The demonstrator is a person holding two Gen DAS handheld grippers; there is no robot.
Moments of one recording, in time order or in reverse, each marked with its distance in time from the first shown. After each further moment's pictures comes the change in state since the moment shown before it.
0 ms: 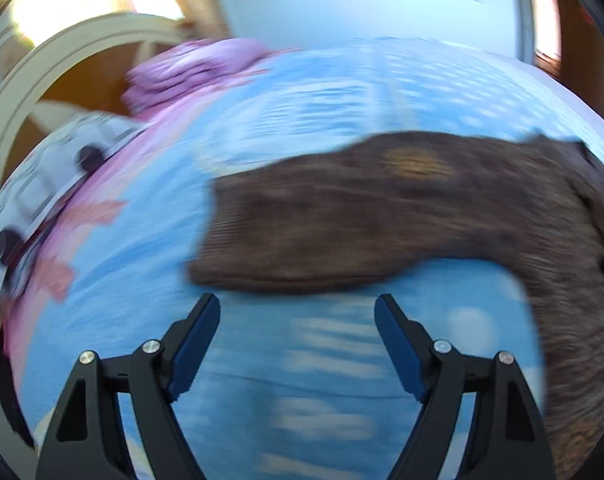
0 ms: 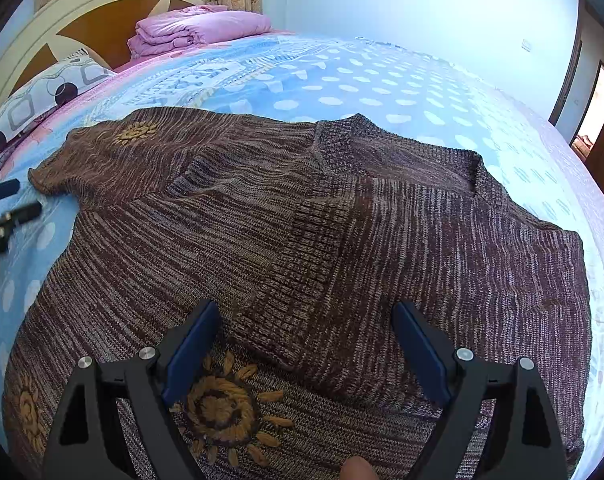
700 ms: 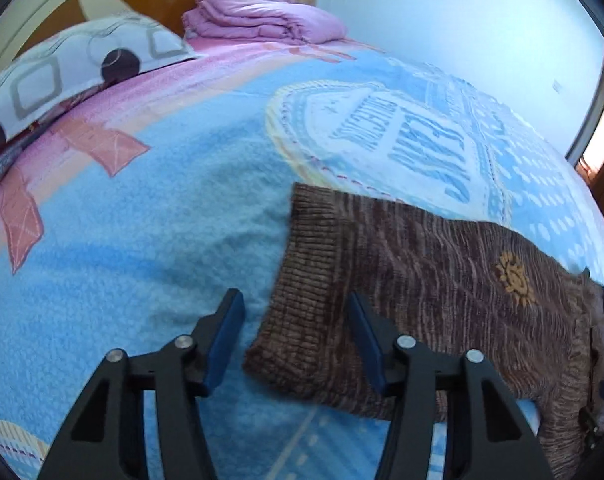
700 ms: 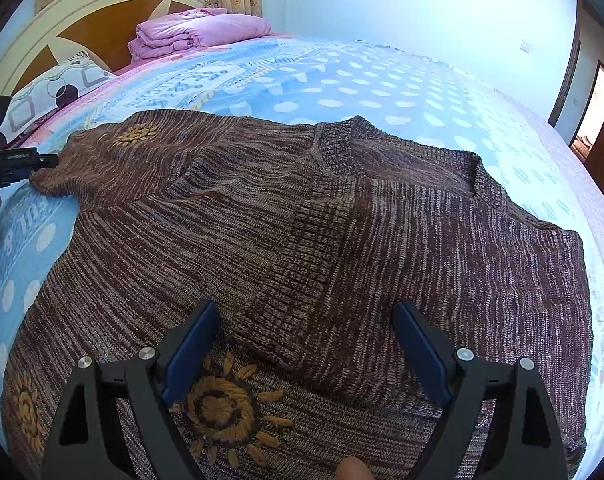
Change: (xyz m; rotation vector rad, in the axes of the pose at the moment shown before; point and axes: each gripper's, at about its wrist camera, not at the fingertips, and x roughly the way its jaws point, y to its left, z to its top) left arm 0.077 0.053 0.037 -0.343 0.071 -0.112; right arm 0.000 0.000 0.000 -0.001 -0.004 -0.004
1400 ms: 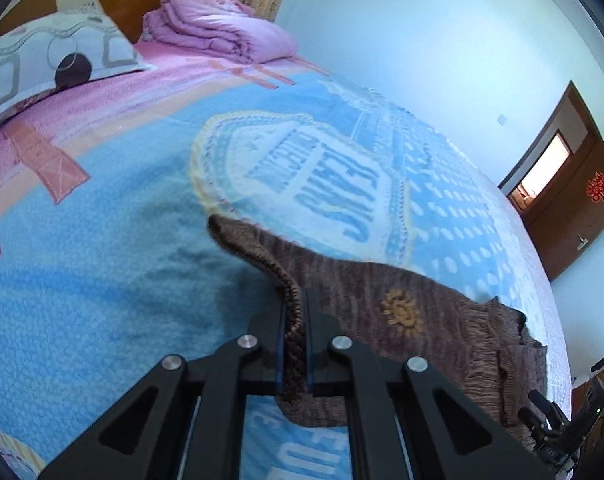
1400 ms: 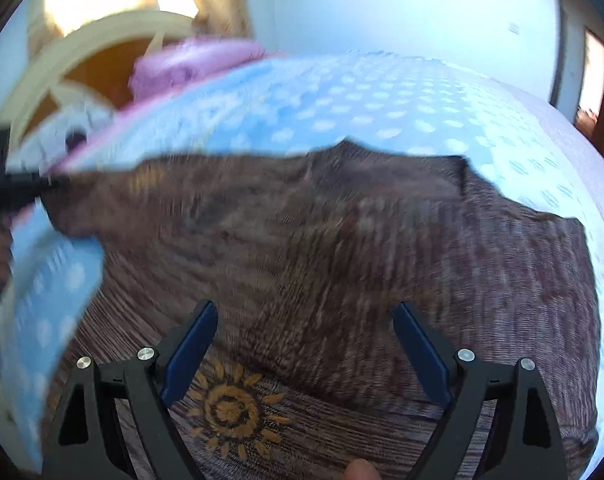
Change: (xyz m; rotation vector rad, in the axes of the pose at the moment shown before) left arm -0.043 -0.016 0.028 -0.061 -0.037 -0.299; right arm -0.033 -0.035 0.012 0.176 -0.092 0.096
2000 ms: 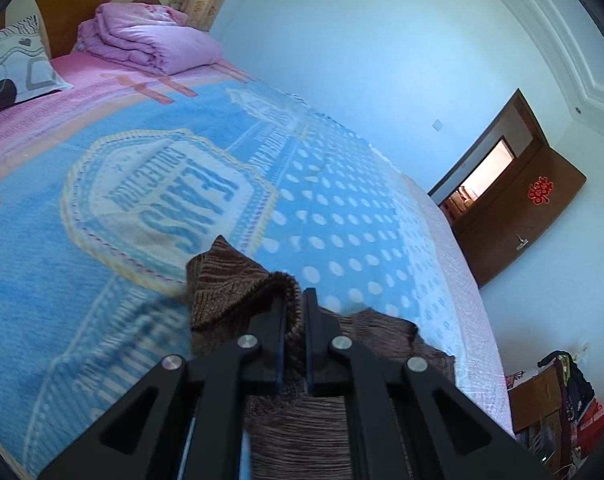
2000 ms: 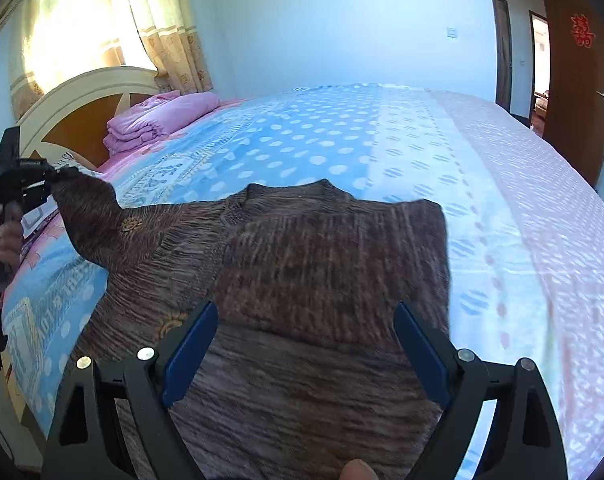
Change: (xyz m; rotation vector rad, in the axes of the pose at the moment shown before) left arm -0.032 -0.129 0.009 -0.003 0.000 -0.235; right arm -0.117 -0.080 -0.043 0.080 -0.104 -0.077
